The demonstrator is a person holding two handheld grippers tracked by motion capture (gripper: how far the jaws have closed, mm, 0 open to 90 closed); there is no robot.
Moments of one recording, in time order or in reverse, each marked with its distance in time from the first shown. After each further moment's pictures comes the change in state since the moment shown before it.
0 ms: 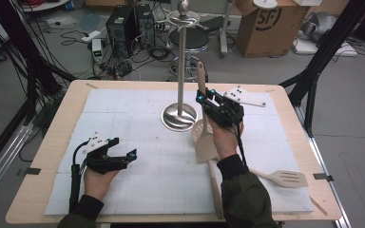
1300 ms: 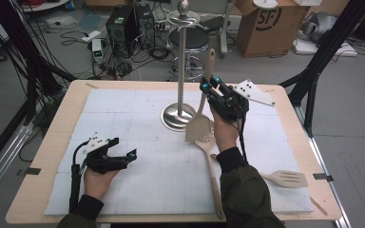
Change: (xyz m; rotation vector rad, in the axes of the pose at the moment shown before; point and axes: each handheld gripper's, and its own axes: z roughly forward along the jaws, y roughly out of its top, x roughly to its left) left arm 0.000 0.000 0.000 -0.002 0.002 0.001; right arm -0.003 0.020 -0.002 -0.194 0.011 0.005
